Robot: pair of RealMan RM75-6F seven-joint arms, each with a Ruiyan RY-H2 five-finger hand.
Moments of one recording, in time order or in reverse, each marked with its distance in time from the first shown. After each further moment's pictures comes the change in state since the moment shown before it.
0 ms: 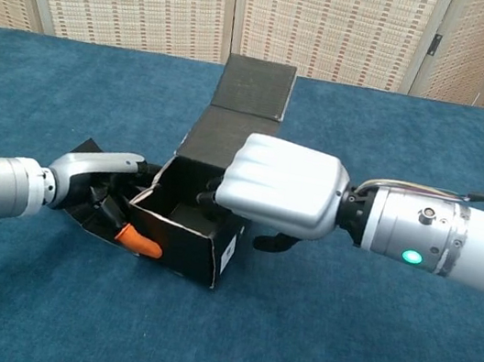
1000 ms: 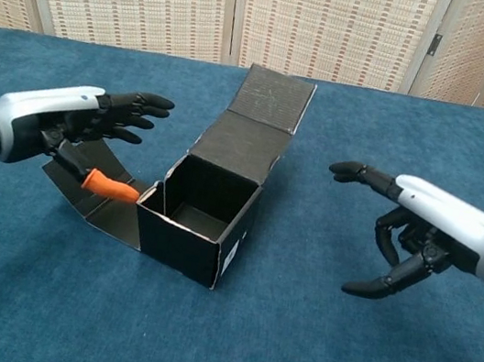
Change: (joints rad) left arm 0.137 0.174 -0.035 -0.298 0.004 0.229 0.158; right arm -0.390 0.169 0.033 -0.516 0.566 0.030 0.431
